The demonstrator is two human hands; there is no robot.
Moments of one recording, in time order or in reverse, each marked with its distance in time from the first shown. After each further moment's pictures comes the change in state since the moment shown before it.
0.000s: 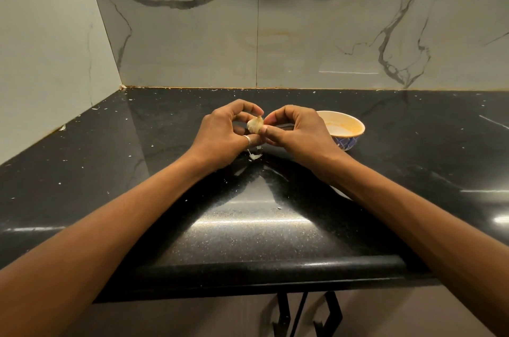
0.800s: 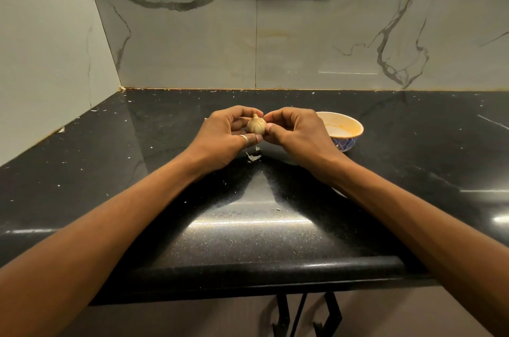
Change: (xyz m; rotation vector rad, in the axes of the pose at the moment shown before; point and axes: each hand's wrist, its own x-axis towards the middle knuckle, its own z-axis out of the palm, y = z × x) left_hand 0.001 -0.001 0.001 -0.215 -0.096 -0.058; right_hand 0.006 0.010 0.001 0.002 0.008 -0.053
